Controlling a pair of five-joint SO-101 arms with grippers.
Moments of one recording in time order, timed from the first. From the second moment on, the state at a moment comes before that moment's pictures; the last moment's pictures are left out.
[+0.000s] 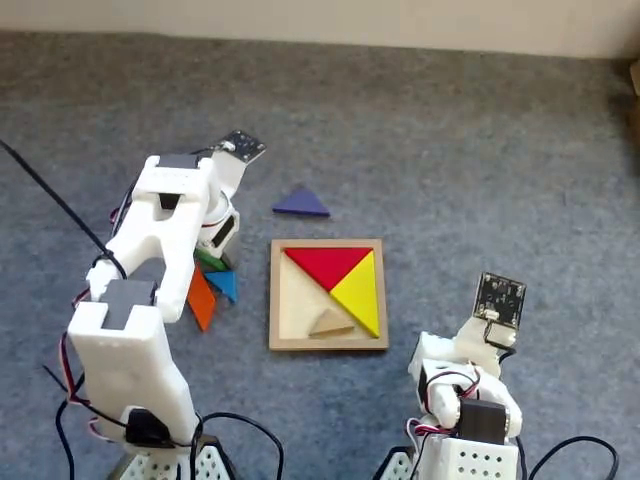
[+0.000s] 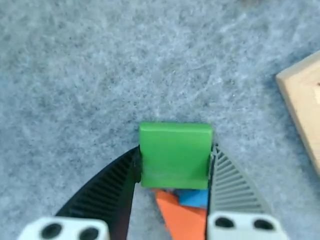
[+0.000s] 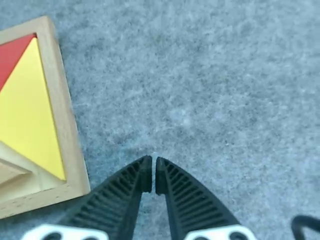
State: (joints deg) left arm -1.5 21.8 6.2 70.5 -22.9; right arm 2.4 -104.6 95.9 71.2 -7.3
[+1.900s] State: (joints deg) left arm 24.7 2.1 26.0 68.1 -2.6; right arm 2.4 -104.6 95.9 71.2 -7.3
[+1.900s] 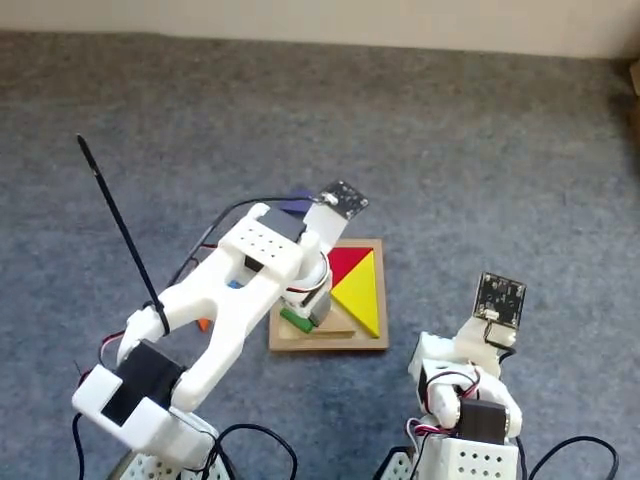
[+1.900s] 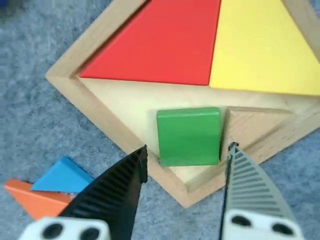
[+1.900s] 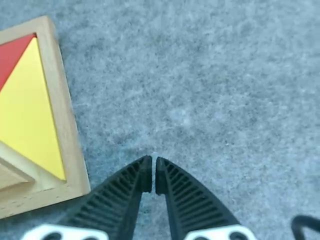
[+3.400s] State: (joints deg) left arm 30.5 6.0 26.6 62.3 -3.3; right arm 2.4 -104.6 95.9 71.2 -7.3
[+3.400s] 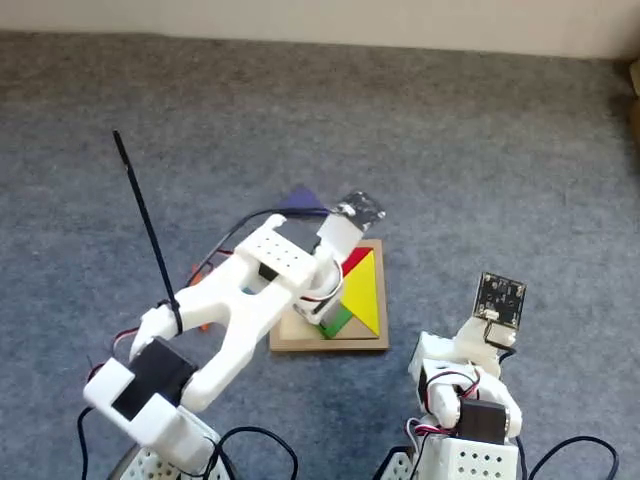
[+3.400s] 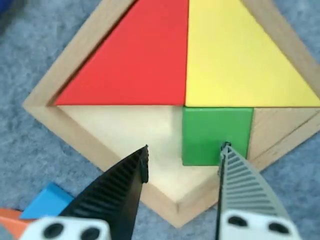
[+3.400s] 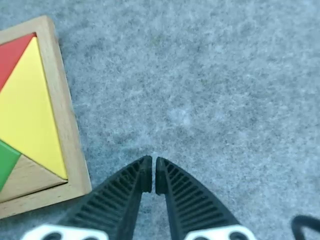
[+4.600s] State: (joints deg) left arm 4.6 -20.0 43.0 65.7 7.8; right arm 2.3 -104.6 95.9 71.2 -7.3
